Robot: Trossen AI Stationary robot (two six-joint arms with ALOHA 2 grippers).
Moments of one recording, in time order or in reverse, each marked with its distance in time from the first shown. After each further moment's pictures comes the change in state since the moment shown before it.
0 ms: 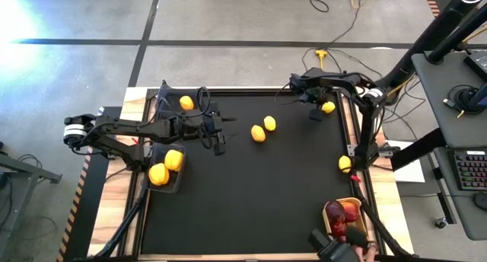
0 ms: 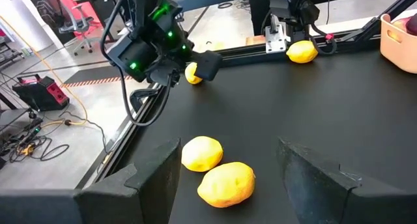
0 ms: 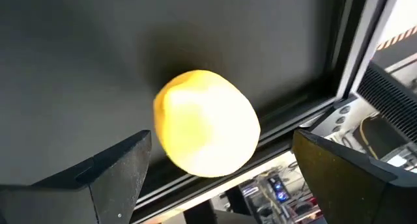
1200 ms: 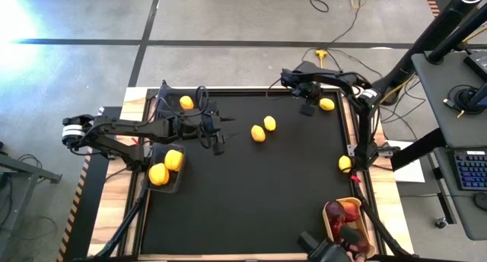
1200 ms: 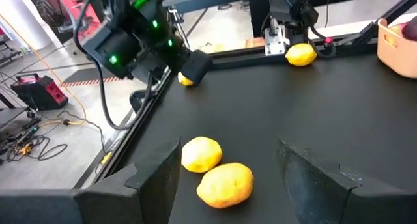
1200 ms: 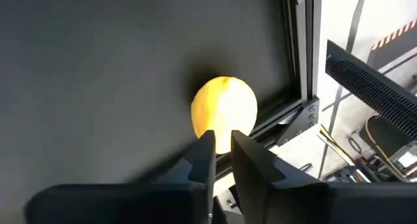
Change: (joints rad) left arm -0.001 -0.020 0.002 -0.019 0.003 -0.011; right arm 0.077 0.039 0.210 -0.157 -0.037 0.139
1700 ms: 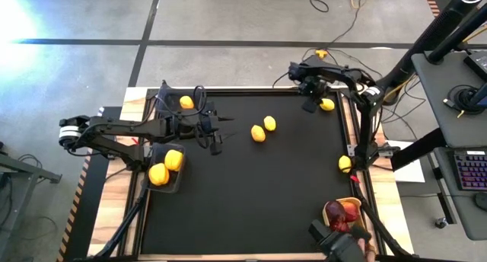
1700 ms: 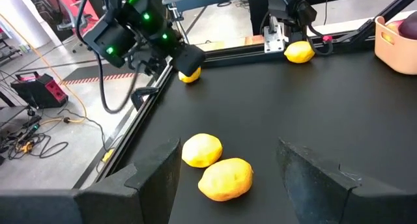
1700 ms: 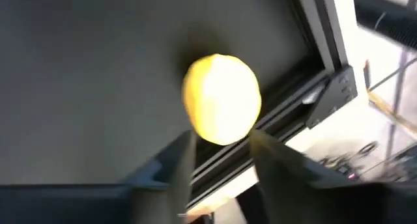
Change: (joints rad) left arm 0.000 -0.042 0.000 -0.054 0.000 0.003; right arm -0.101 0.000 0.015 -0.032 -0.100 0.086
